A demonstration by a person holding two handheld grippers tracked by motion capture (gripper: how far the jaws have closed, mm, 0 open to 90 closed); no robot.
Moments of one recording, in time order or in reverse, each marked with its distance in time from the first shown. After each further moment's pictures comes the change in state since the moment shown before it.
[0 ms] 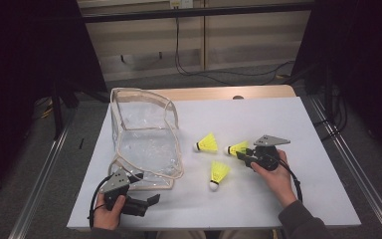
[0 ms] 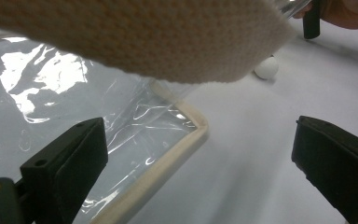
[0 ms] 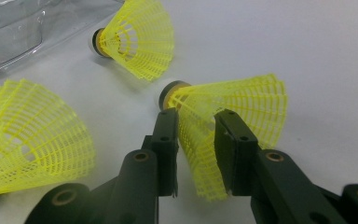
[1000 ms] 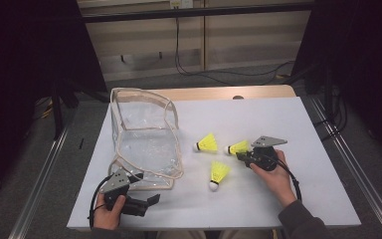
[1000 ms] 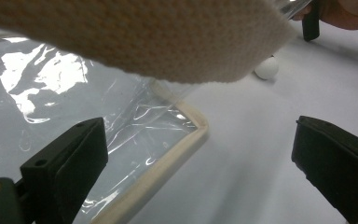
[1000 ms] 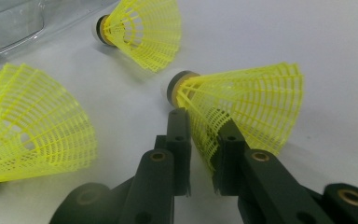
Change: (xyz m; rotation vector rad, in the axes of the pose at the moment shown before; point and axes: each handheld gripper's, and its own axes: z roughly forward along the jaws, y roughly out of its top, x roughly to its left) left arm 0.000 0.000 0.000 -0.005 0.003 0.003; right arm 0.002 -0.001 0.003 0.031 0.013 -0.038
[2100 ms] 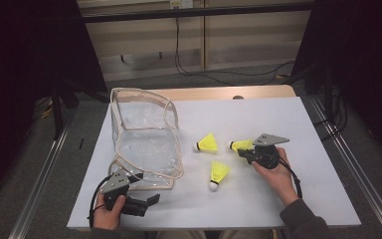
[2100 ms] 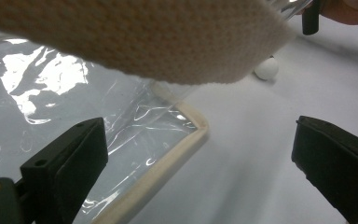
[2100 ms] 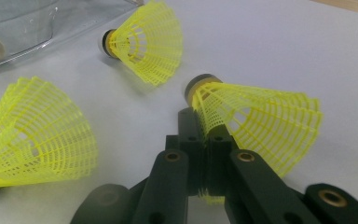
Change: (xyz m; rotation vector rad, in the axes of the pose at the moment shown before) left arm 0.000 0.000 0.000 -0.006 -0.001 -0.001; right arm -0.003 0.007 -0.005 -0.034 0.010 -0.043
